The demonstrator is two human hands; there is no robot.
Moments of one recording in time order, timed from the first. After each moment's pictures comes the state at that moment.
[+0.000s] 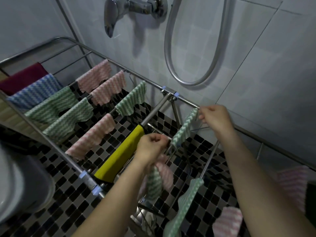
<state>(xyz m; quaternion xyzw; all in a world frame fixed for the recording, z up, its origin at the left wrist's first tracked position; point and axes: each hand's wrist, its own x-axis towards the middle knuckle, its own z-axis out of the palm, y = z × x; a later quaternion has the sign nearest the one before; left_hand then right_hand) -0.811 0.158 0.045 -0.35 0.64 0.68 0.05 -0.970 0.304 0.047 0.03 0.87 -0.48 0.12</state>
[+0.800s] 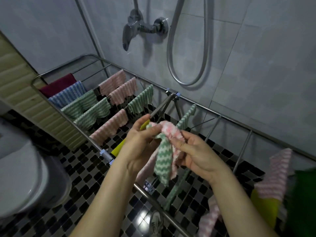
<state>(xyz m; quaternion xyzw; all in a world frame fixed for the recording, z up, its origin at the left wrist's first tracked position) -0.716 0.185 0.134 -0.29 0.39 0.87 -0.06 -0.776 0.336 0.104 -0.11 0.53 -0.72 0.44</state>
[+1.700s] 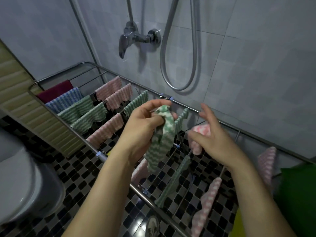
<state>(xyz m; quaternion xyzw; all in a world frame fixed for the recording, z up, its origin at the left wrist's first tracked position) -0.711 0.212 0.195 -0.10 0.59 0.80 -0.06 -0.785 0.392 0.153 -0.23 0.80 -0.53 0.15</state>
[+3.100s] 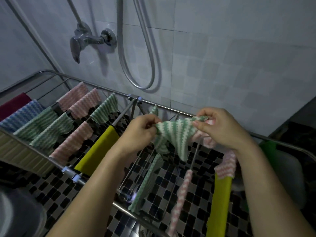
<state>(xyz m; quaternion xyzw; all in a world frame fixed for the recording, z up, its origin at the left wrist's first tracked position) -0.771 0.257 0.148 0.00 0.89 0.46 0.01 -0.833 0.489 0.155 -0.18 0.85 -0.50 0.08</state>
